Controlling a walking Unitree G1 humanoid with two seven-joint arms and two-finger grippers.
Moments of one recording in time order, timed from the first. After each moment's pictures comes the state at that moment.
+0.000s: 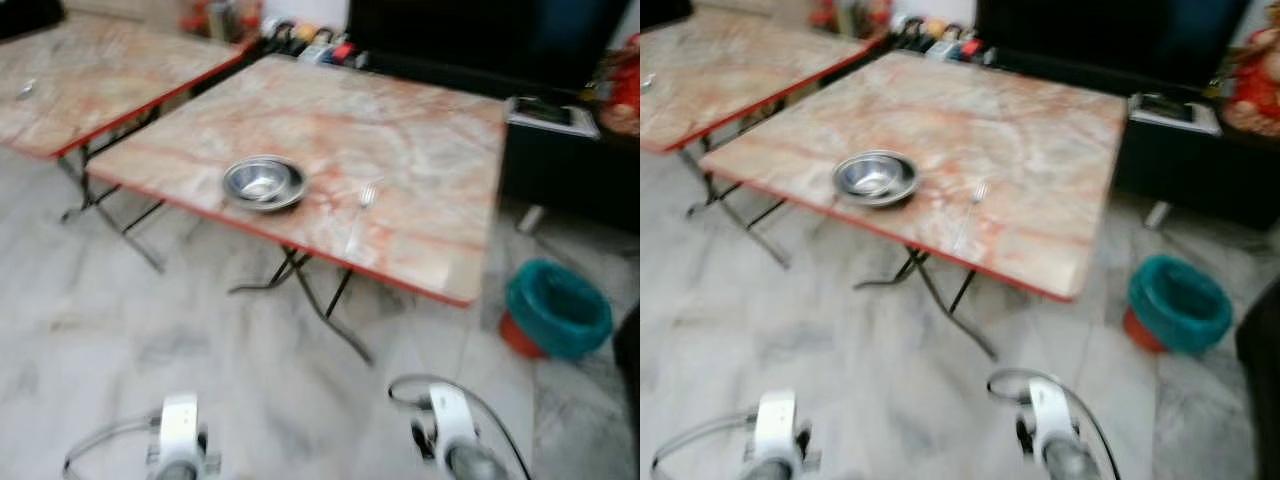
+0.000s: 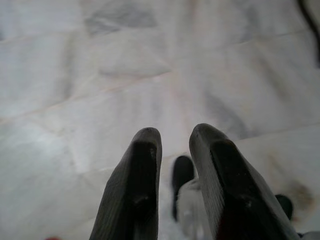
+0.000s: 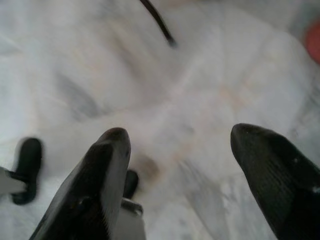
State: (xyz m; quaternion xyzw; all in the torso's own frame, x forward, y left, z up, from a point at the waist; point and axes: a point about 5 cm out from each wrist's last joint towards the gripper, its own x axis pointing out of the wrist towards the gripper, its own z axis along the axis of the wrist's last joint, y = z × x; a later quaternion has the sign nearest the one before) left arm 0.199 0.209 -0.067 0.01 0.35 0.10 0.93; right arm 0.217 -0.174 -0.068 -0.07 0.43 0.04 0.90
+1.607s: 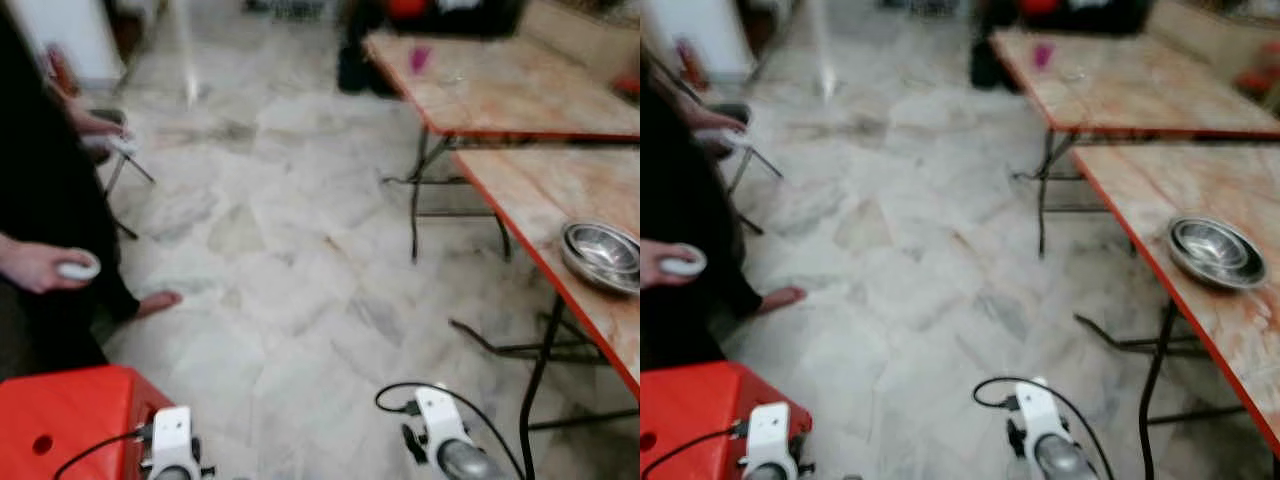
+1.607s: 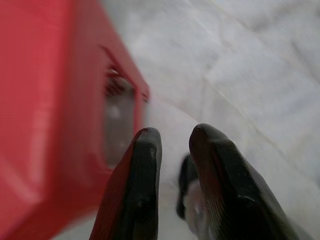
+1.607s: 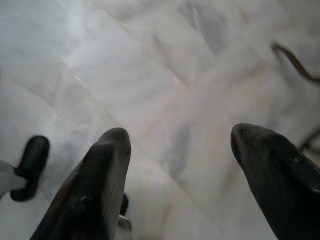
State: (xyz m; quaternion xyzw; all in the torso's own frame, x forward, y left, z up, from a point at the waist) left arm 0.195 0.214 -0.067 0.00 0.35 0.12 0.93; right arm 0.224 -0.166 -0.064 -0.11 0.42 0.08 0.90
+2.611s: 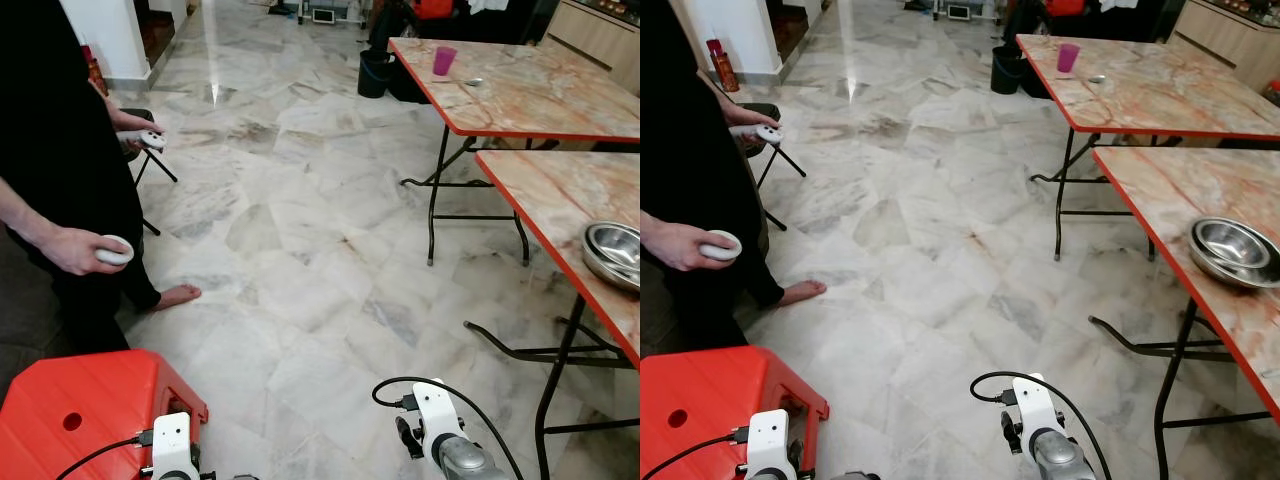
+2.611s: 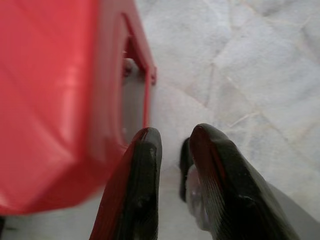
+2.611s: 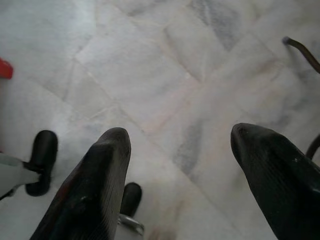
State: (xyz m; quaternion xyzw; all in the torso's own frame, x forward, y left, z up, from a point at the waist) left arm 0.188 0.210 -0.072 -0.01 0.36 0.12 0.92; right arm 0.223 -0.169 -0.064 -0.09 0.42 0.07 0.90
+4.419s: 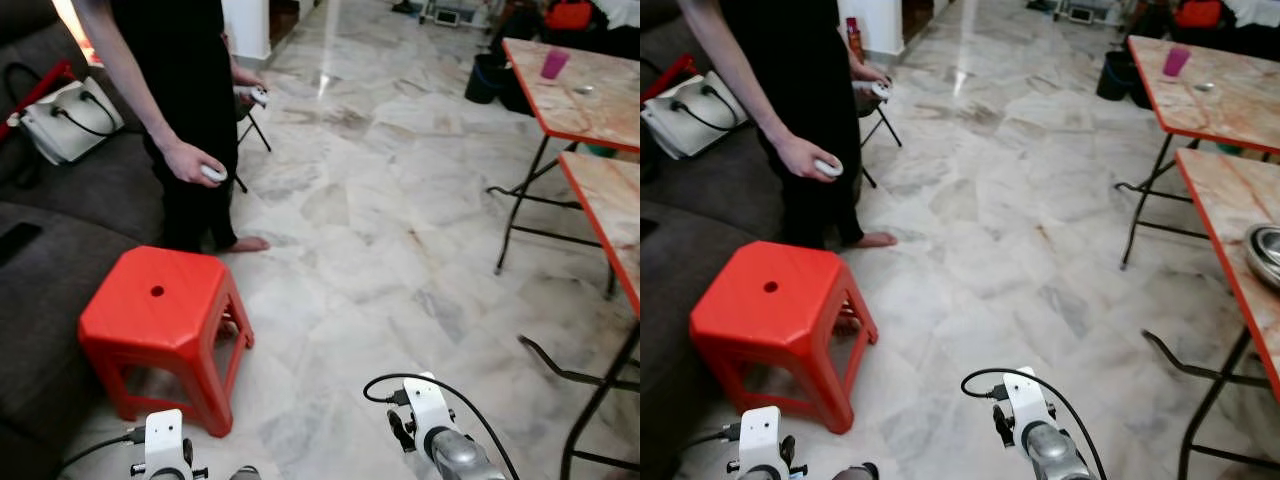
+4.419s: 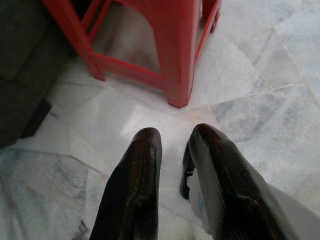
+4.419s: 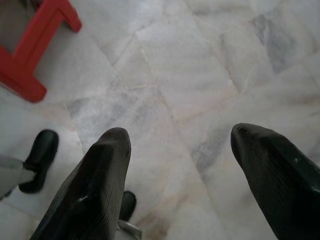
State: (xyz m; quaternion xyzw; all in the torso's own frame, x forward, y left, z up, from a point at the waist) left arm 0.190 0.216 -0.069 0.00 0.35 0.14 0.93; right arm 0.230 -0.164 -0.060 -0.10 0.40 0.08 0.91
